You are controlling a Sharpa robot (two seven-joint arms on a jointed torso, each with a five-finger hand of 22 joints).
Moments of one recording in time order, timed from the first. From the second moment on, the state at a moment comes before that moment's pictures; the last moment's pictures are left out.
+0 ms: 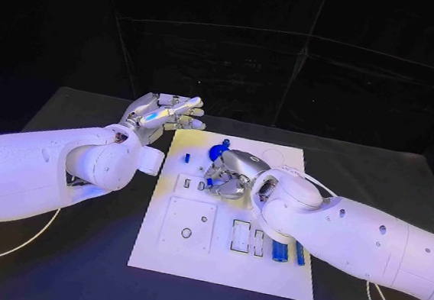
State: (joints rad) left arm 1.19 -0.87 -0.02 1.55 0.07 -0.34 0.45; left_hand 1.33 0.03 0.05 0.08 0.05 1.00 0.20 0.12 0.07 1.11 0.14 0.12 0.07 1.17 0.10 0.22 0.18 0.18 0.95 0.21 0.25 0.10; right arm 1.14 -0.54 -0.04 1.48 -1.47 -0.29 -0.28; right_hand 1.32 -0.04 0.31 0.00 0.20 1.06 0.12 0.14 0.07 1.41 0.04 1.31 1.27 1.47 -0.03 1.50 1.31 0.08 1.40 0.08 1.47 1.29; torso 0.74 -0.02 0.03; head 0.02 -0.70
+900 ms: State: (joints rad) left arm 1.19 -0.87 -0.02 1.55 0.07 -0.33 0.45; left_hand 1.33 0.03 0.05 0.08 0.05 1.00 0.20 0.12 0.07 1.11 0.14 0.12 0.07 1.17 0.10 0.22 0.18 0.18 0.95 0.21 0.25 0.09; right arm 1.14 -0.53 -0.04 1.48 -1.47 -0.28 -0.29; right_hand 1.31 -0.08 0.32 0.00 0.20 1.03 0.14 0.11 0.07 1.39 0.05 1.27 1.23 1.47 -0.03 1.49 1.31 0.08 1.40 0.08 1.47 1.28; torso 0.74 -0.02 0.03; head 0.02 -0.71
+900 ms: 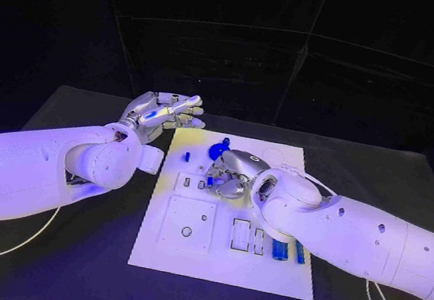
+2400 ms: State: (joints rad) left arm 1.19 -0.87 -0.02 1.52 -0.02 -0.31 0.40; left_hand 1.32 0.03 0.07 0.07 0.05 1.11 0.14 0.13 0.08 1.27 0.07 0.13 0.09 1.46 0.00 0.40 0.33 0.18 1.21 0.12 0.37 0.15; right arm 1.15 -0.69 -0.04 1.63 -1.39 -0.45 -0.09; right_hand 1.35 -0.09 0.09 0.07 0.22 0.89 0.15 0.12 0.08 1.37 0.06 1.26 1.22 1.47 -0.01 1.48 1.31 0.08 1.39 0.09 1.46 1.27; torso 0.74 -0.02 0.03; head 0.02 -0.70
